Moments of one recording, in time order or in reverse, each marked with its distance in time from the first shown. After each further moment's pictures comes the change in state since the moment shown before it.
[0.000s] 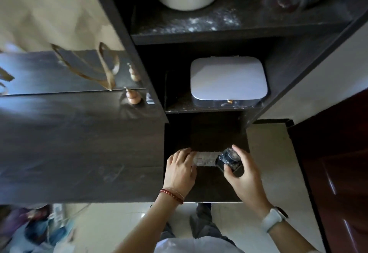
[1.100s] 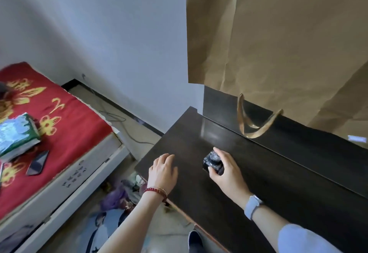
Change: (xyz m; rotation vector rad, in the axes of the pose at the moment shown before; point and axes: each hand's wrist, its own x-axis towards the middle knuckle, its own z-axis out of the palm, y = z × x) left_hand -0.188 -0.551 -0.338 -0.021 0.297 -0.806; right_hand 0.022 -0.459 0.511 0.036 -0.507 -0.572
